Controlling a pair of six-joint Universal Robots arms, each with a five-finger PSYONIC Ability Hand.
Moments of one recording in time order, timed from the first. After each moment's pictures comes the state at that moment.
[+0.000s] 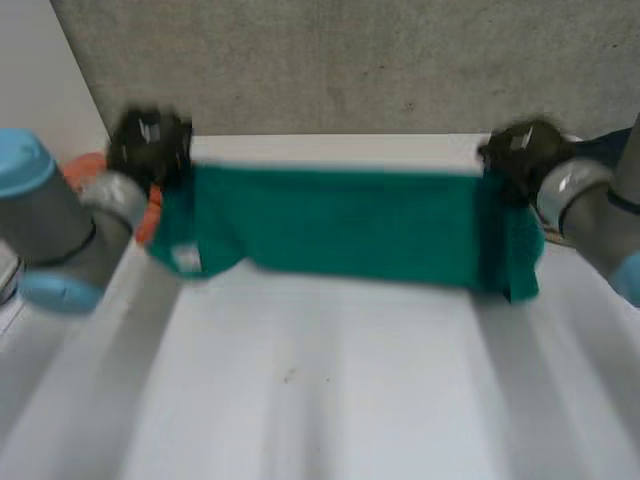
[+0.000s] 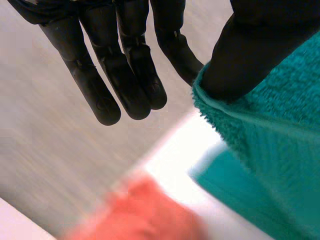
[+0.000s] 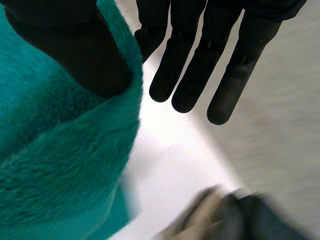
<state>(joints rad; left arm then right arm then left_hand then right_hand) 4.46 -2.07 -1.39 3.52 -1.40 3.58 1.85 -1.12 1.20 0.16 1.44 2.49 1.15 1.20 1.19 1.20 0.98 1.13 1.18 1.20 1.20 0.98</state>
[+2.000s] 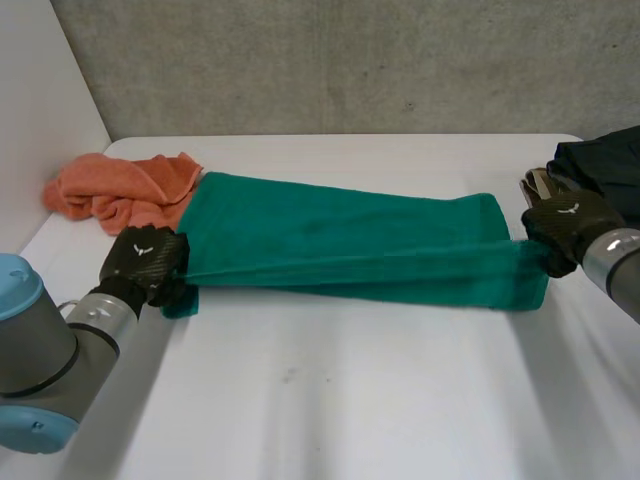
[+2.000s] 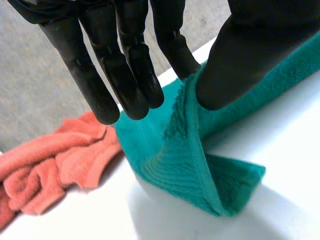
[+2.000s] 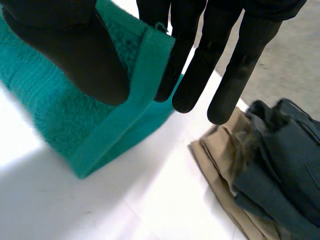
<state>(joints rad) 4.53 -1.94 -1.94 3.70 -1.36 3.48 1.69 -1.20 1.51 0.07 1.42 2.55 1.14 1.11 1.11 1.11 0.97 1.14 1.18 1.19 1.20 0.98</state>
